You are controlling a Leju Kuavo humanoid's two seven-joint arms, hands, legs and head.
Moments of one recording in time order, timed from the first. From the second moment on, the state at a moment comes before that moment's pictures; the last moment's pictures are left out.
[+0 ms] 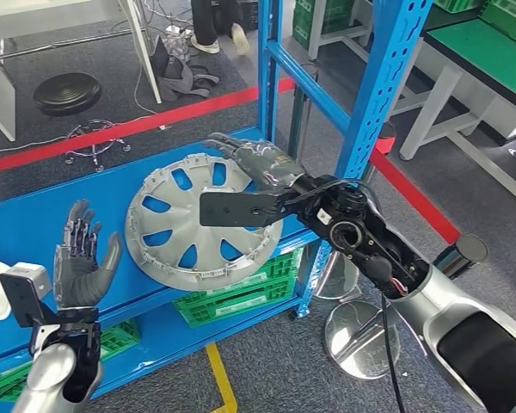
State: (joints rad) left arm -0.25 0.07 -0.44 -1.42 0.29 0.31 -0.35; right arm -0.72 -0.22 0.68 -1.53 0.54 0.36 0.18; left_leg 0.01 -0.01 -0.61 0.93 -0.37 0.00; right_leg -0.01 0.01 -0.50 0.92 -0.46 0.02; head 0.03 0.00
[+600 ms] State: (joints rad) left arm -0.27 0.06 -0.43 -1.42 0.29 0.29 -0.35; right arm -0.67 -0.18 0.75 -1.14 0.45 0.32 -0.02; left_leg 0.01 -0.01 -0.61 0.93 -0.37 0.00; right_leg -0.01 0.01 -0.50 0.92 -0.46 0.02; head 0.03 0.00
